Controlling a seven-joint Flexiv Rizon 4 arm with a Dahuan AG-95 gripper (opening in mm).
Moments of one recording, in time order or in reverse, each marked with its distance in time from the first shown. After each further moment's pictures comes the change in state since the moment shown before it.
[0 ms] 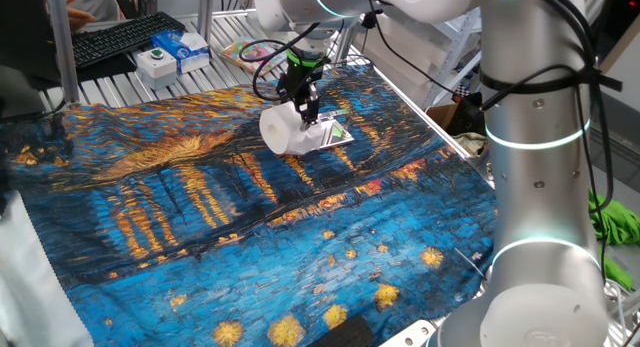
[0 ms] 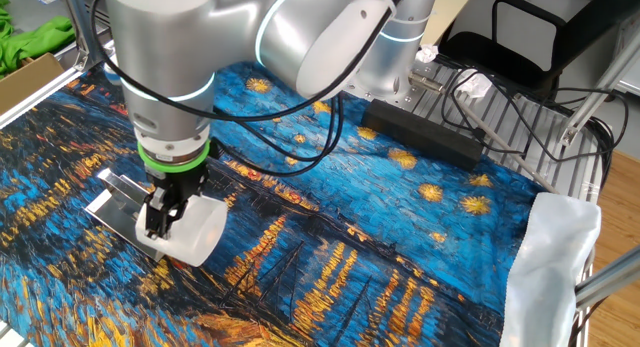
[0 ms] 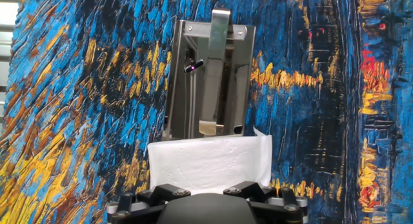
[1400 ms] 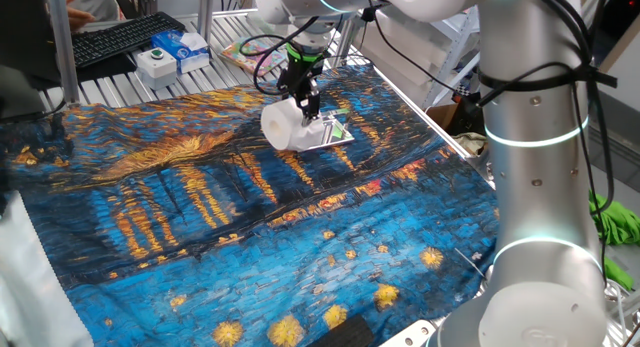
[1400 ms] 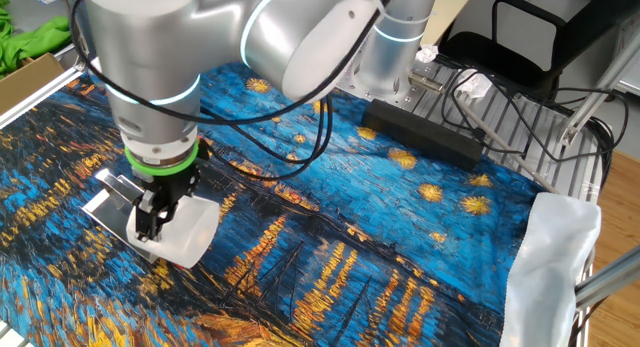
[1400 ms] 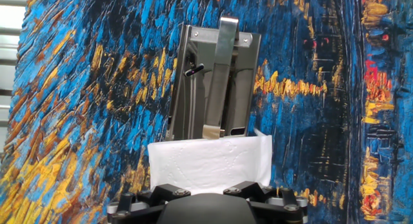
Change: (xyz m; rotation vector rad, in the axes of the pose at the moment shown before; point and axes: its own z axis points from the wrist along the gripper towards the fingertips) arm -0.010 0.011 -0.001 0.010 0.006 -0.006
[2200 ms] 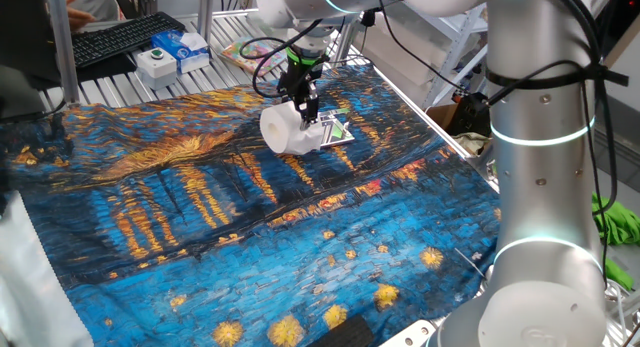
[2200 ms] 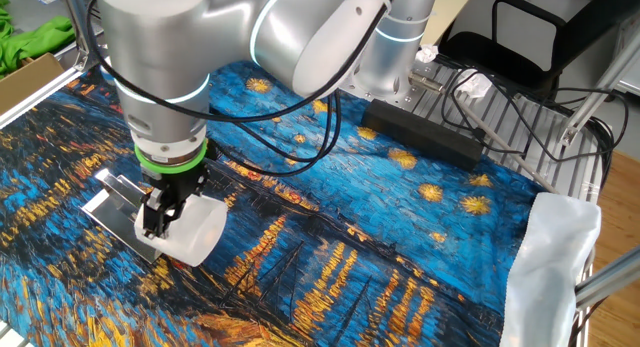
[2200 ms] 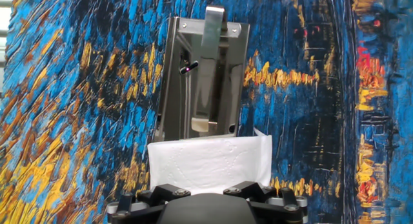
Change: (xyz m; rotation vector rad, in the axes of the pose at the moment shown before) arm 0.009 -0.011 0.001 0.000 0.007 0.051
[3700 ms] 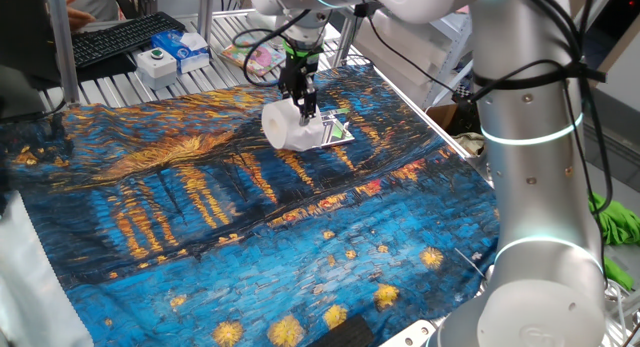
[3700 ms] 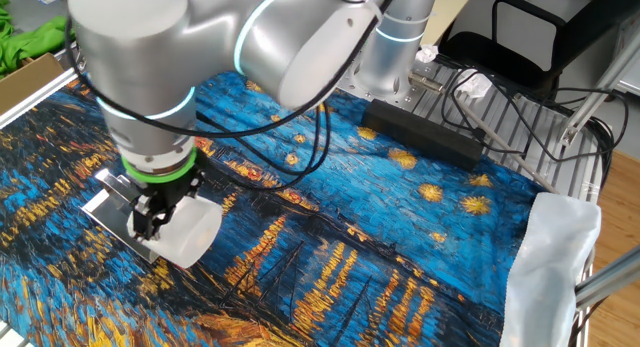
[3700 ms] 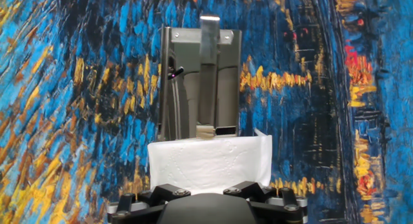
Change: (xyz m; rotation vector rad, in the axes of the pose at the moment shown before) arm -0.011 0.015 -0.003 0.067 -0.013 0.060
